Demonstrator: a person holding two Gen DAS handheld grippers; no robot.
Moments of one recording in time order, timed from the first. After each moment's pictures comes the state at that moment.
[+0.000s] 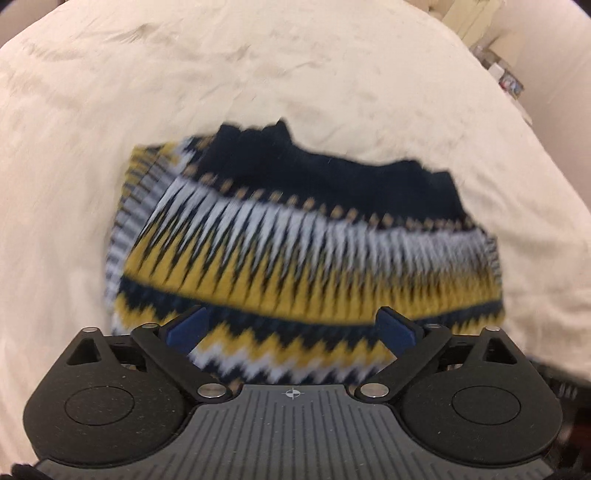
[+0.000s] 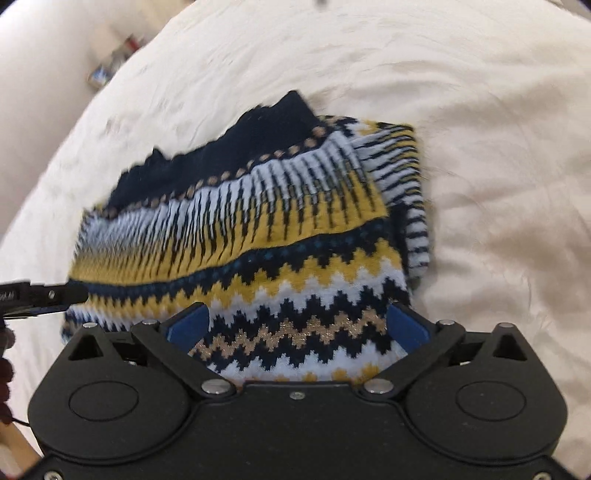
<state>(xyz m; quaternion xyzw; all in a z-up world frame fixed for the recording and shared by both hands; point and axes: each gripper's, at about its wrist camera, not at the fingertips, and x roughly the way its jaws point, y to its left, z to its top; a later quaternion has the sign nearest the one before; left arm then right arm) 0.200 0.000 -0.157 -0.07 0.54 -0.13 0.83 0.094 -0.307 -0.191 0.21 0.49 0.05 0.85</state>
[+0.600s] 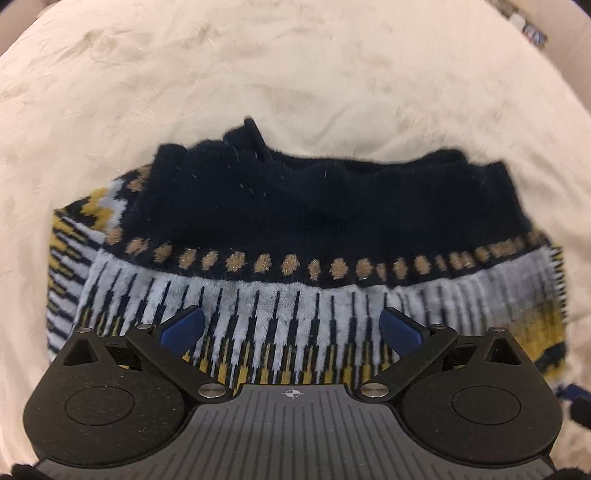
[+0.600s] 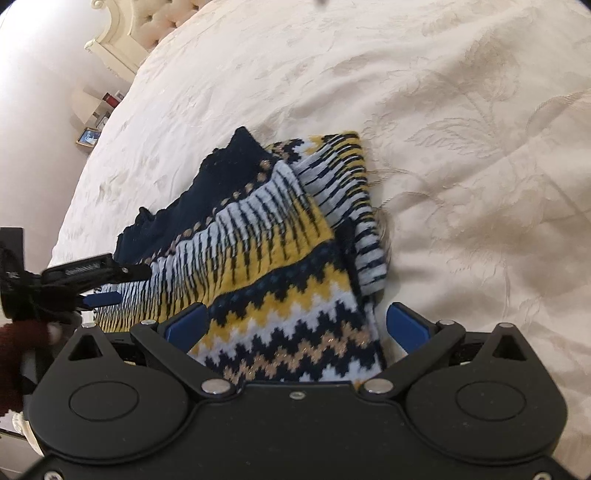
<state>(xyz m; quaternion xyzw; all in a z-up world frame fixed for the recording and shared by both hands) 0.272 -0.069 -0.212 0.03 0.59 -0.10 0.80 0.103 -0.361 -0.200 0.30 0.48 0.04 0.82</state>
